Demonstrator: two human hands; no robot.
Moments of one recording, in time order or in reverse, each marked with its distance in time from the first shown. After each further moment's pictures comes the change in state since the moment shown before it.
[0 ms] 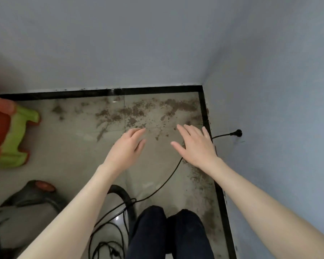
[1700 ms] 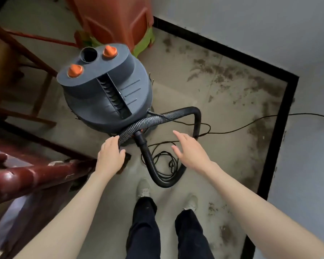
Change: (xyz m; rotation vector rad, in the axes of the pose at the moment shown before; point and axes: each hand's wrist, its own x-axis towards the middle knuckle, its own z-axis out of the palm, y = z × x) left_hand -0.600 -0.218 -0.002 -0.242 0.166 -0.899; right_hand -0.320 -0.401 0.195 0.038 -0.289 -0.413
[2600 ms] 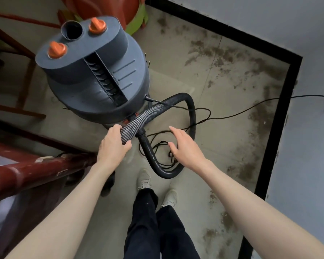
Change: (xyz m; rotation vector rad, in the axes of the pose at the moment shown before) left_hand 0.018 0.000 0.020 -0.036 0.013 0.064; right_hand 0.010 0.002 0.054 0.182 0.012 0.080
